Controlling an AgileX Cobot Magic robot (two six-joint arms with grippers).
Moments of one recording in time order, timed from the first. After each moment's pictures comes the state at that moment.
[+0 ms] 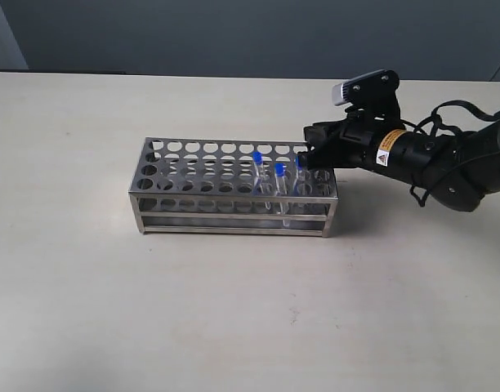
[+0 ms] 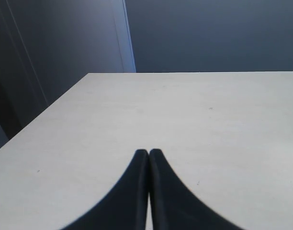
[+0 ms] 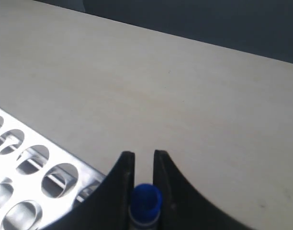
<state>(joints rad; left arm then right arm) 0.25 0.00 0.00 0.02 0.25 0.06 0.26 1.97 -0.82 -0.49 -0.69 0.35</state>
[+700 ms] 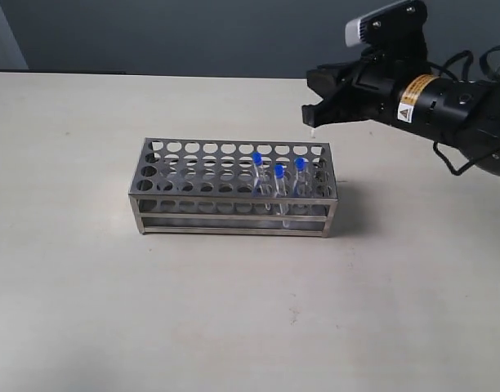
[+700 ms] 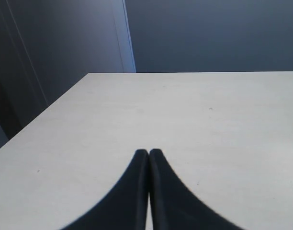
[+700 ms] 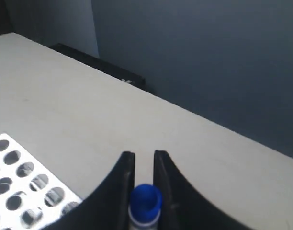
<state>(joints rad) 0.25 0.00 0.00 0.02 0.25 0.06 0.31 1.69 -0.82 -0.59 -0.58 0.40</state>
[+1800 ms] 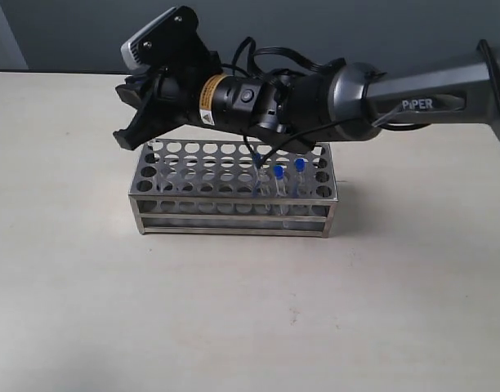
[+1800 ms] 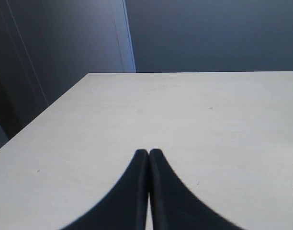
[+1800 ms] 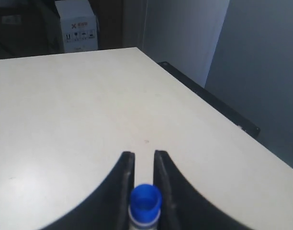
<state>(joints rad) 0.25 0.00 0.00 0.02 0.25 0.06 0.70 2.09 -1.38 -0.65 -0.46 0.42</state>
